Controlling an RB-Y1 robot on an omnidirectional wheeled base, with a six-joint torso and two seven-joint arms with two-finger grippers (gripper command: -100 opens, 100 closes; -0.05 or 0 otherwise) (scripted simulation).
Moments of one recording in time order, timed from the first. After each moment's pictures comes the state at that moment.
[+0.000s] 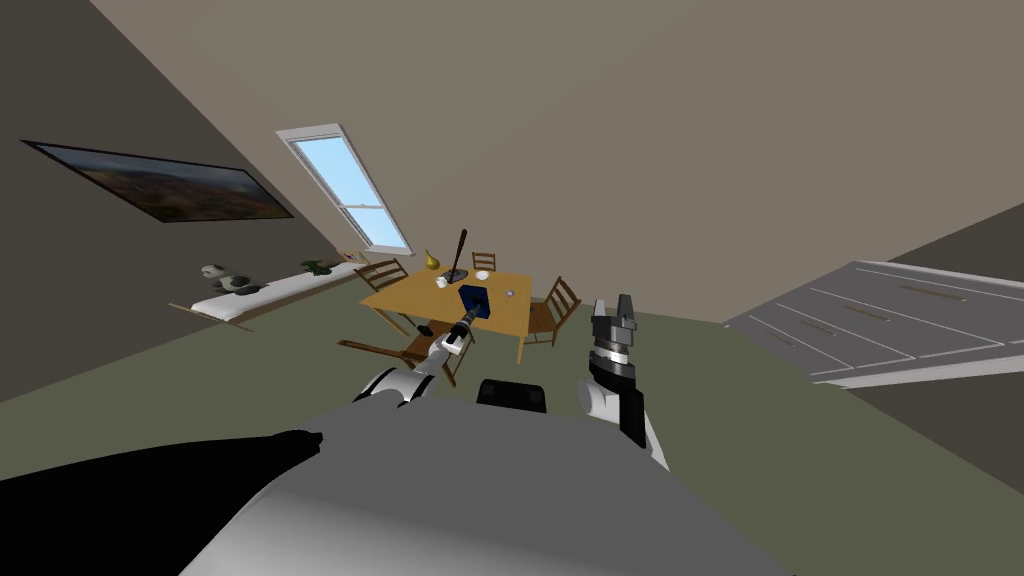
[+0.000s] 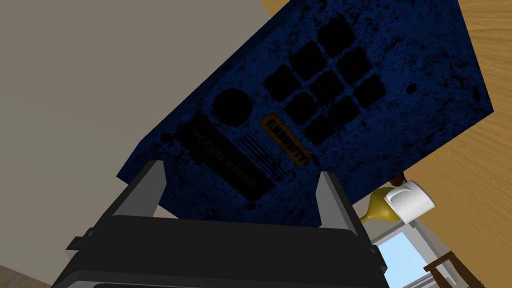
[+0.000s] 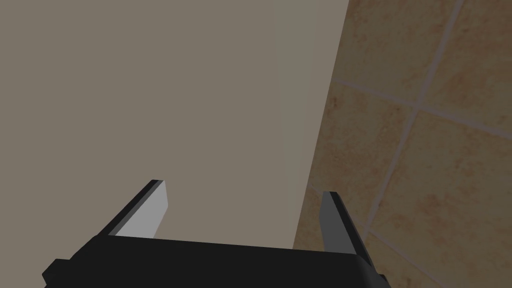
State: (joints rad) left arm -0.36 0.26 0.01 -0.59 -0.16 -0.50 -0.37; right arm 0.50 -0.01 0.04 -2.22 -0.10 -0.52 0.10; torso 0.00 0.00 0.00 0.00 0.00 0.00
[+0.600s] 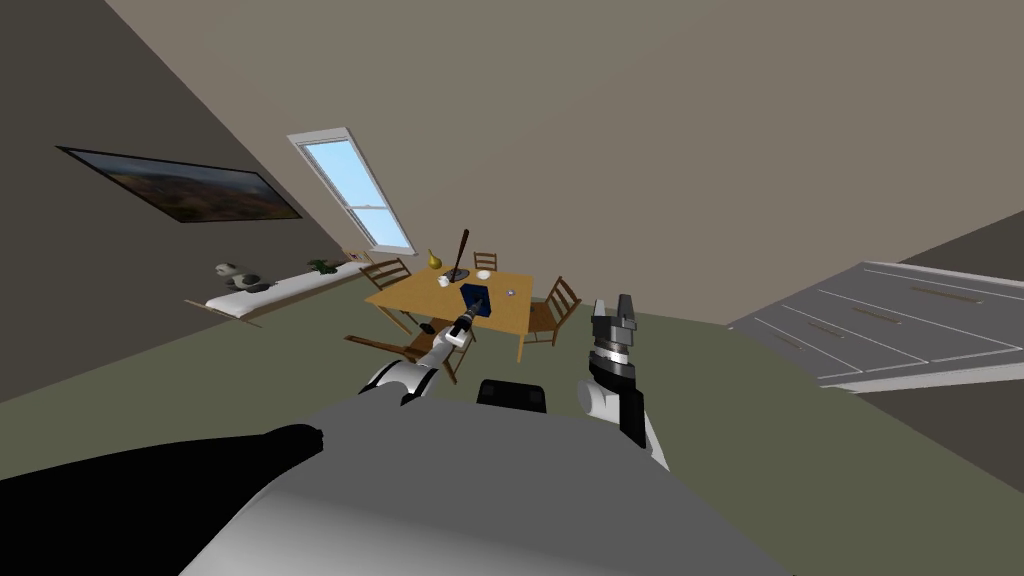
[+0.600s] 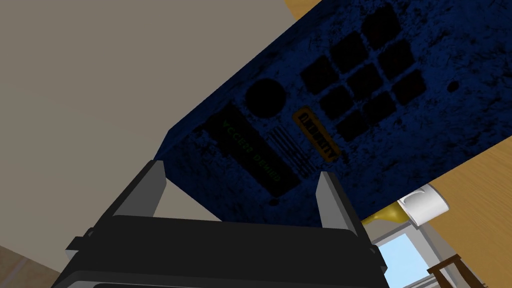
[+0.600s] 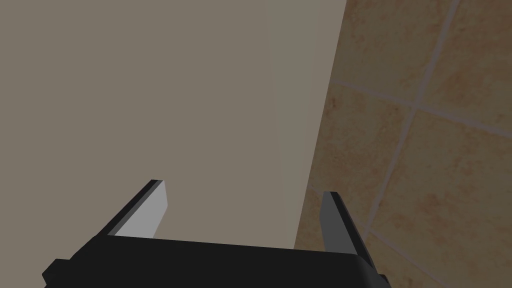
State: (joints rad) left arm -0.43 0.26 0.00 -0.61 -0.16 -0.46 -0.33; right arm 0.50 -0.01 0.04 -2.22 -0.10 -0.52 0.10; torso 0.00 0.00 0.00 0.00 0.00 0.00
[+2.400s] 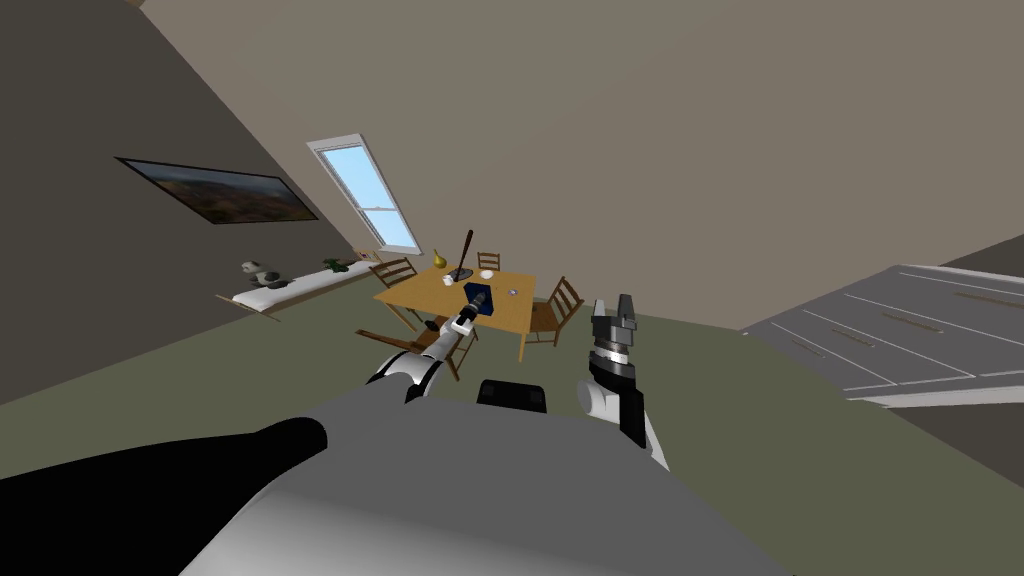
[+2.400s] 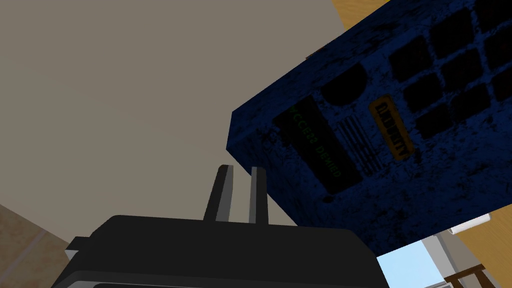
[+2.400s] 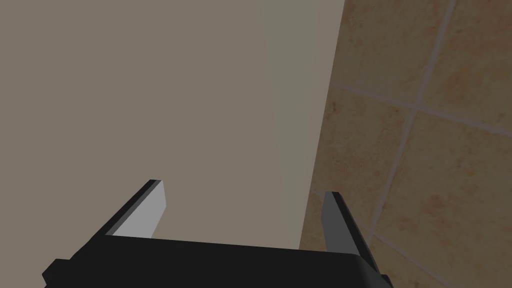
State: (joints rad) left arm -0.51 0.25 -0.03 -0.69 -0.16 -0.38 -0.27; right arm 0.50 -0.01 0.04 -2.22 -0.10 -0.52 0.10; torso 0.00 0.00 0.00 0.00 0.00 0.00
